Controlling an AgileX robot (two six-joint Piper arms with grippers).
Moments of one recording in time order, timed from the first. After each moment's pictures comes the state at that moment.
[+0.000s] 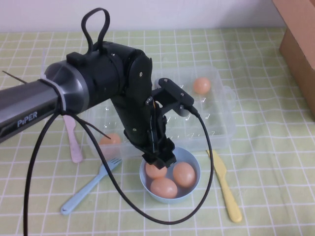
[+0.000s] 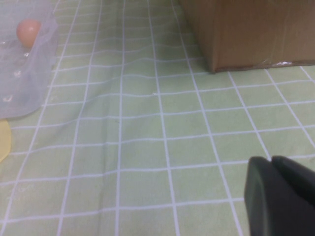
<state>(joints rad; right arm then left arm) 0.01 -0.01 0.03 0.02 0.37 0.10 -0.68 1.86 -1.48 -0.09 1.07 0.36</state>
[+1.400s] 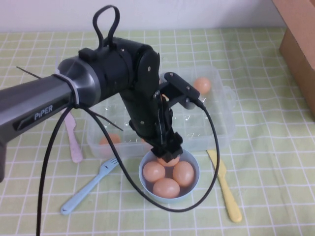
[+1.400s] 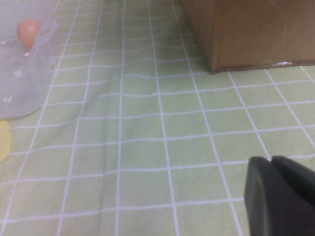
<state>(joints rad) 0.01 -0.01 0.03 0.02 0.37 0.10 -0.68 1.91 -1.56 -0.09 1.07 0.34</state>
